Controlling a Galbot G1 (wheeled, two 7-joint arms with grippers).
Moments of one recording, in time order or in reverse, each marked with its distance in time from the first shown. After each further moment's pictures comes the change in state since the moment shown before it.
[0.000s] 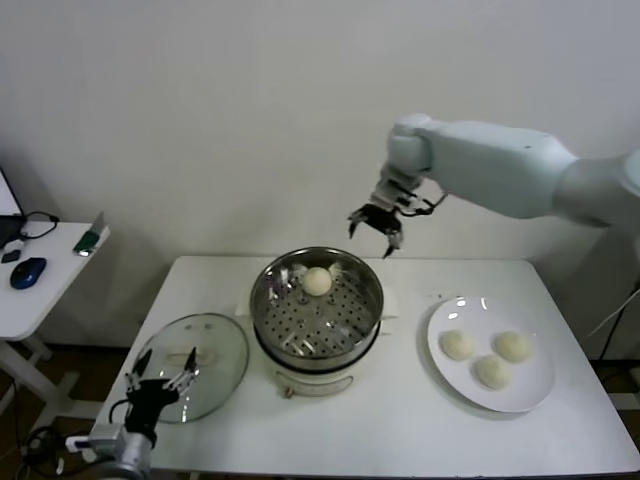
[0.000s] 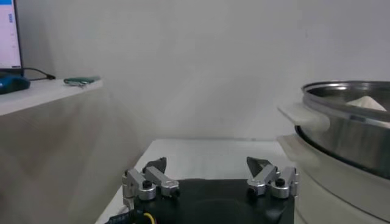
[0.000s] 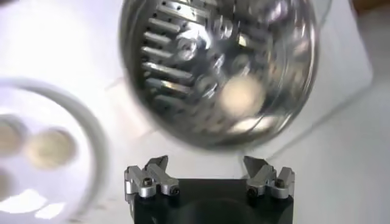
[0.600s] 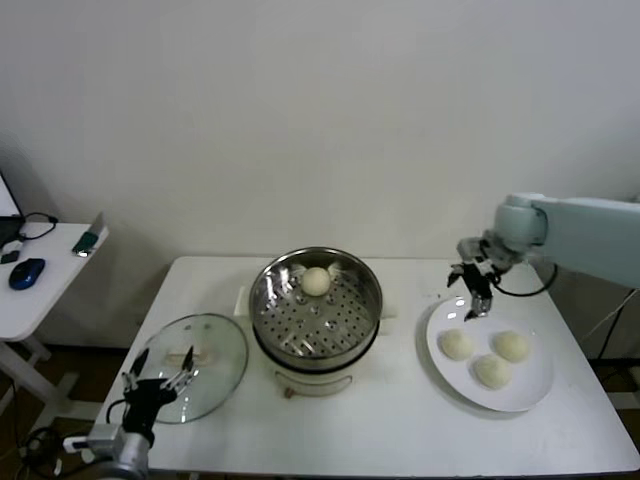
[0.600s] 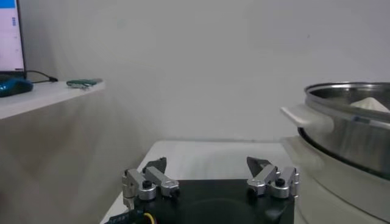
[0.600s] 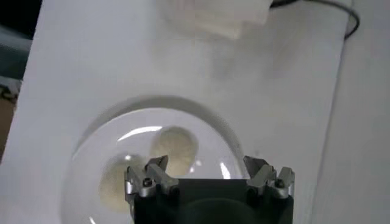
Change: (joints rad) left arm 0.004 -0.001 -0.005 0.005 0.002 -0.011 -0.001; right arm -0.141 -0.307 -0.084 0.188 0.078 -0.434 0.199
